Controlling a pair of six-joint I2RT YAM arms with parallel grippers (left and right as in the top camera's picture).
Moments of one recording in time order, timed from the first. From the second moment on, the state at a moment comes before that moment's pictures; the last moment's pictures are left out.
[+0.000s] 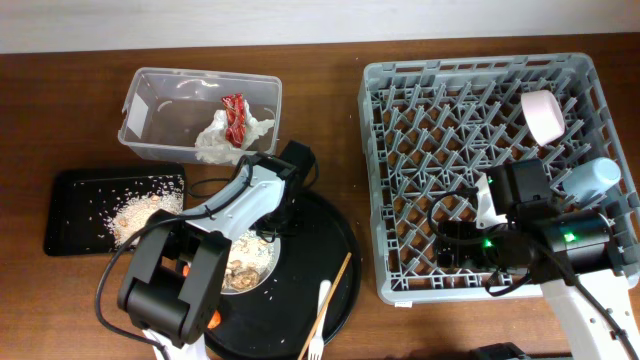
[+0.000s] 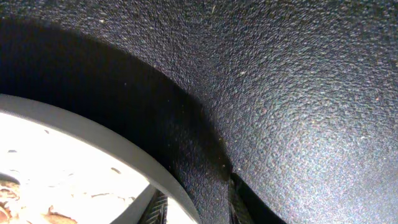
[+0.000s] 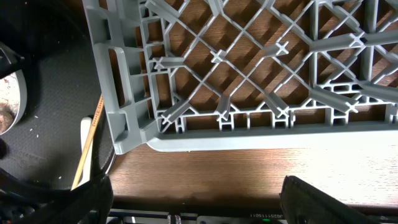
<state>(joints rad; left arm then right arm) -0.49 1.93 1.24 -0.94 -0.03 -0.36 0.15 1.09 1.16 -1.39 -0.13 0.29</state>
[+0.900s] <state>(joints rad) -0.49 1.66 1.25 -1.12 -0.03 -0.36 0.15 1.09 1.16 -1.39 -0.08 0.28</state>
